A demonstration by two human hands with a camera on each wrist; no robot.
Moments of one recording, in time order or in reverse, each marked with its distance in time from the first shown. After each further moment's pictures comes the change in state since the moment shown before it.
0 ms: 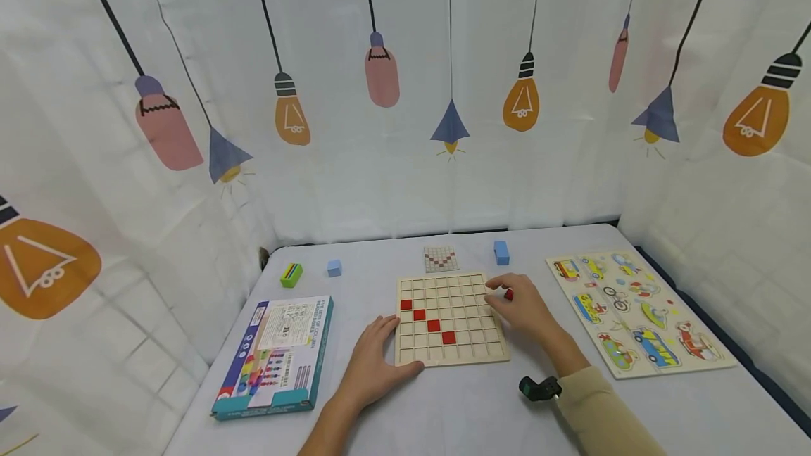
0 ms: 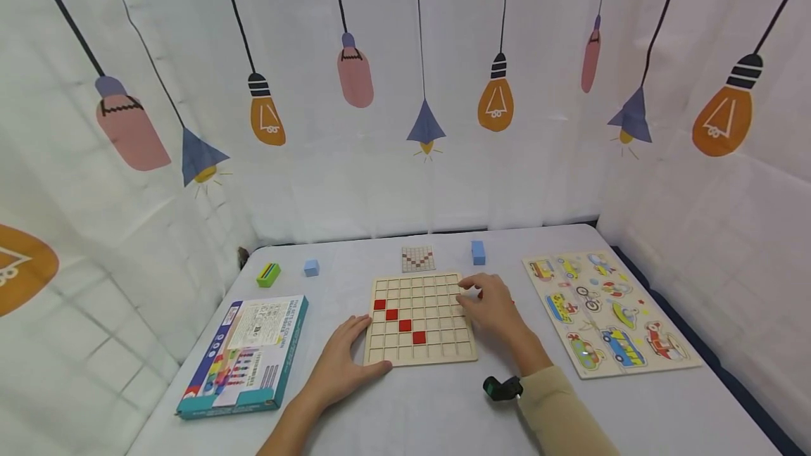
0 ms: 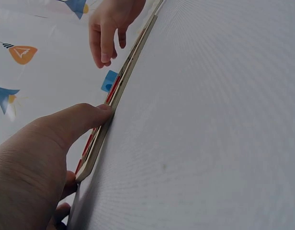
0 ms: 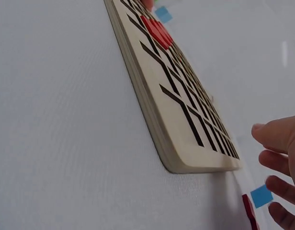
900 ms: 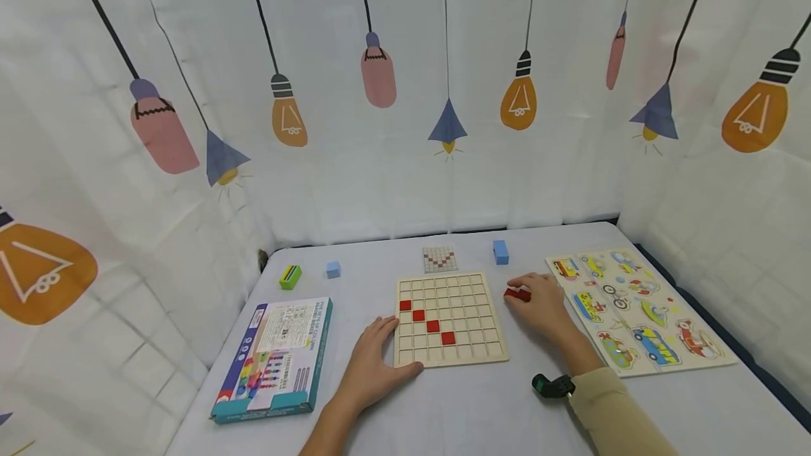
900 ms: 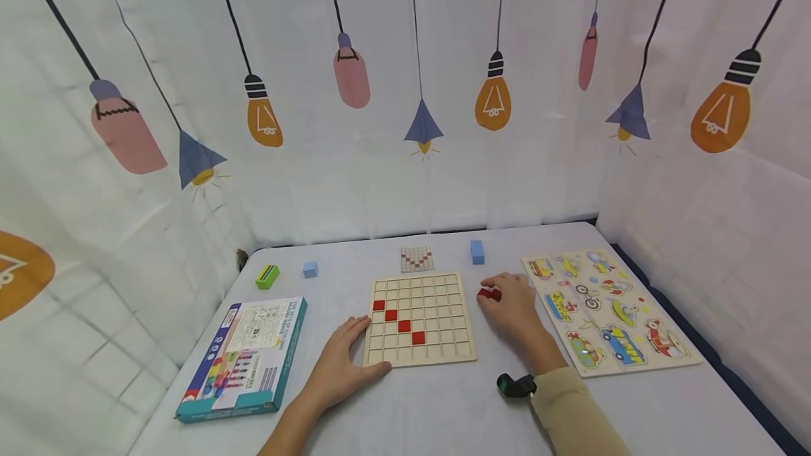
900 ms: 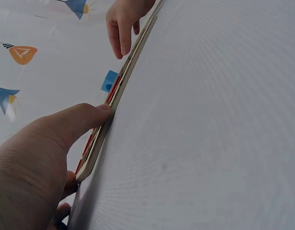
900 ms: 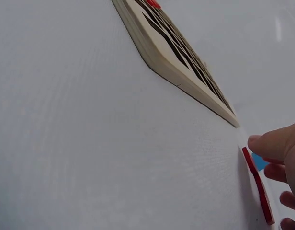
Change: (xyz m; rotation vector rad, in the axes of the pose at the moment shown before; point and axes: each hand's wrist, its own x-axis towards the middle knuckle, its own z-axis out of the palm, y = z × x) left_hand 0.000 -0.001 -0.001 -0.003 0.002 0.007; right_hand -0.003 0.042 -0.011 -0.113 0.093 0.116
